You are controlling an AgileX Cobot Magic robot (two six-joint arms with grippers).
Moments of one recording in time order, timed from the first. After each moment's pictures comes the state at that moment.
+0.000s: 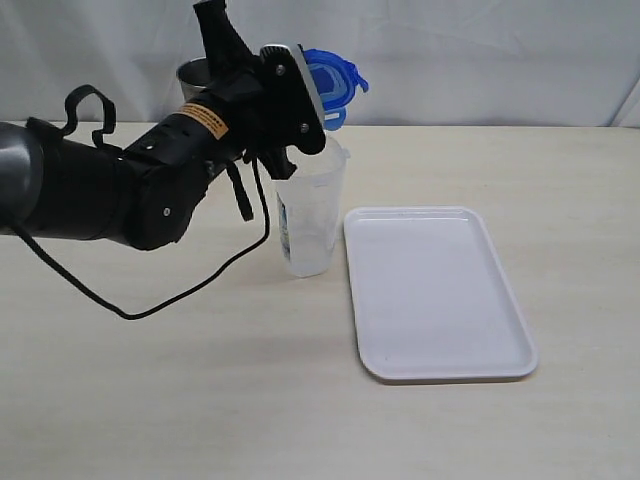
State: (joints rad) left arm -0.65 1.86 -1.00 -0.22 -0.80 1.32; right arm -0.02 0.00 0.00 -0.01 0.35 -0.06
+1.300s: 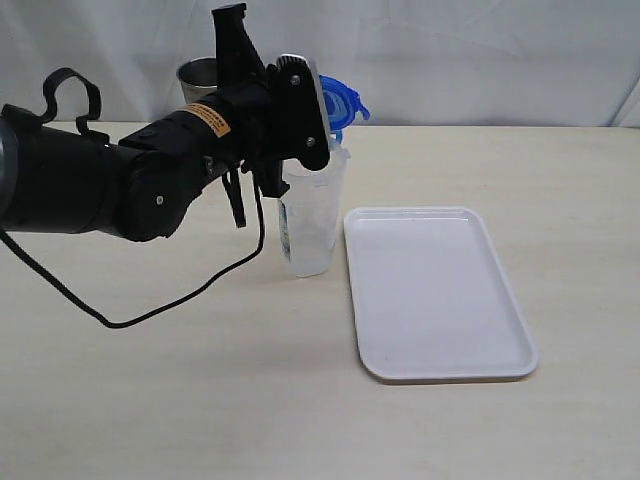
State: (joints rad) left arm -0.67 1.81 -1.00 -0.26 -0.60 1.44; right arm -0.02 0.00 0.00 -0.01 0.35 -0.06
